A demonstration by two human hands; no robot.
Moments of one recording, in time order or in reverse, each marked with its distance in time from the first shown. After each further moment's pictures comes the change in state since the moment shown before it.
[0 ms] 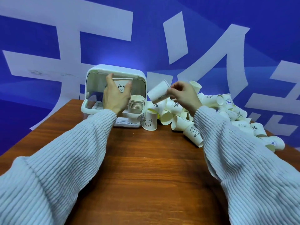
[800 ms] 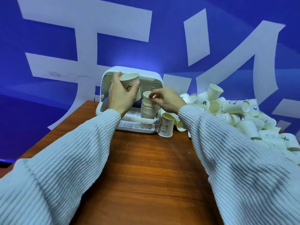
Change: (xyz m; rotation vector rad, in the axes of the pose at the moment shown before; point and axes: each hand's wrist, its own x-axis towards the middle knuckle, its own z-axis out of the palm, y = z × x) left_hand 0.032 -0.023 -0.018 -0.047 0.064 0.060; right_hand 0.052 -0.006 0.102 -0.570 -0.373 -0.349
